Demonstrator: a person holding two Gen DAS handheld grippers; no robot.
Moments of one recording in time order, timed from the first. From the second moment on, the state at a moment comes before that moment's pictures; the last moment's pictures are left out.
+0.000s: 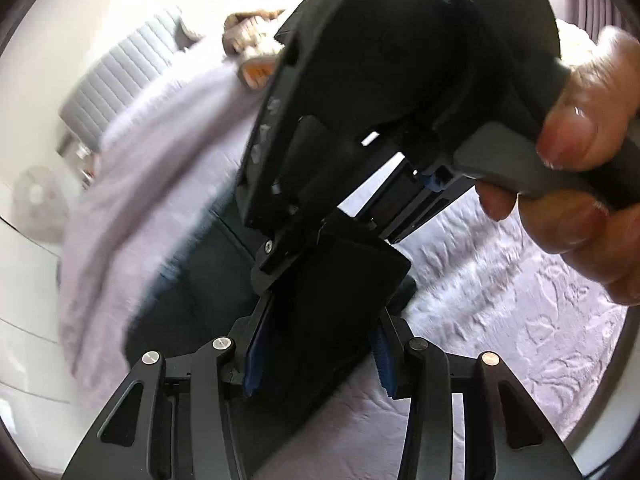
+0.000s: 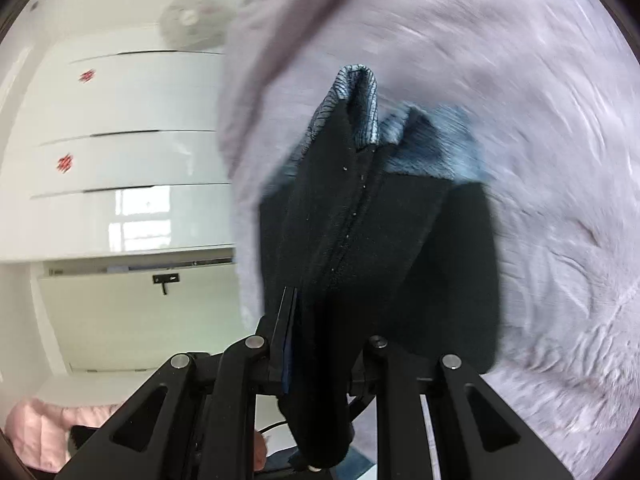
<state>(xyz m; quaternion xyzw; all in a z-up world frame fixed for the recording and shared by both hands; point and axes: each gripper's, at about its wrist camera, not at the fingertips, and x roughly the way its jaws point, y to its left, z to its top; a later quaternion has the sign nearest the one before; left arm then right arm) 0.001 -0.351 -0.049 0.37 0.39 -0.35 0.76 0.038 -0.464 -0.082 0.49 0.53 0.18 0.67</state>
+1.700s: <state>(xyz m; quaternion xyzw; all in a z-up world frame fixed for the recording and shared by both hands) 0.126 -0.164 -0.089 0.15 0.62 -0.13 0.76 -0.018 -0.387 -0.052 0.27 0.59 -0.08 0.75</state>
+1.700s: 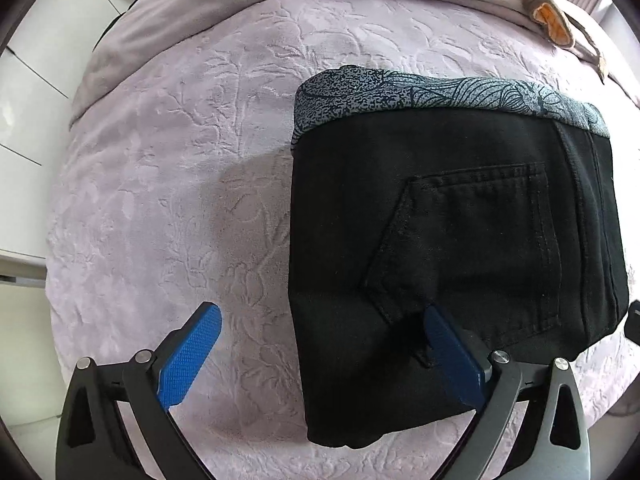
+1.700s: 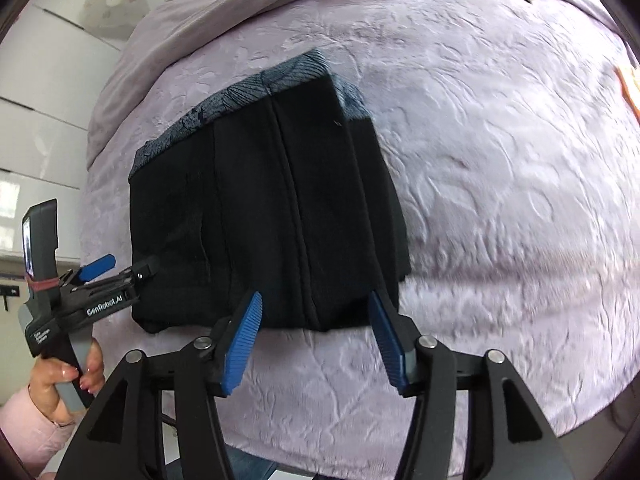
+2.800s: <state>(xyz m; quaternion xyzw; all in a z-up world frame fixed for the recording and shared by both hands) 0.065 -0.146 -0.038 0.17 0.65 -0.13 0.73 -0.048 -0.387 -0.052 0.33 0.59 -0.10 0.73</state>
